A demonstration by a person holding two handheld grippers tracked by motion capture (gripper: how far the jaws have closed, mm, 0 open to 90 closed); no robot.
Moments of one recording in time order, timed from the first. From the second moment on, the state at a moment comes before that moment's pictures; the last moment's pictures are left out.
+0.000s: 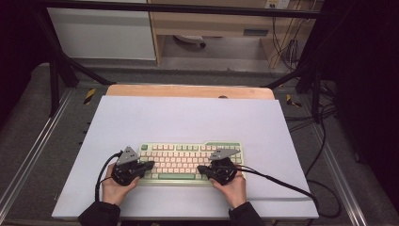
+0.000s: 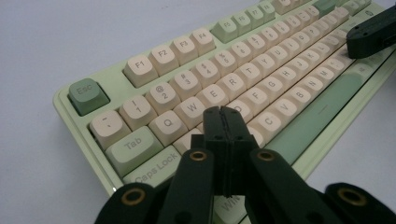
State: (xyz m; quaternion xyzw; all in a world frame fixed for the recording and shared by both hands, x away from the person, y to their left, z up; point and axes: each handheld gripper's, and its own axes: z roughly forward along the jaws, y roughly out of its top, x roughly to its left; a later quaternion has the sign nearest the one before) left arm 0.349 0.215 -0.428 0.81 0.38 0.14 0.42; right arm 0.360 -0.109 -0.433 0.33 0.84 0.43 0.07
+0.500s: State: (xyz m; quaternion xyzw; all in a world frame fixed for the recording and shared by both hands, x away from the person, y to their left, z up) left arm 0.348 0.216 -0.425 0.81 0.38 0.15 0.43; right arm 0.359 -0.114 -0.426 0.33 0.84 0.43 0.08
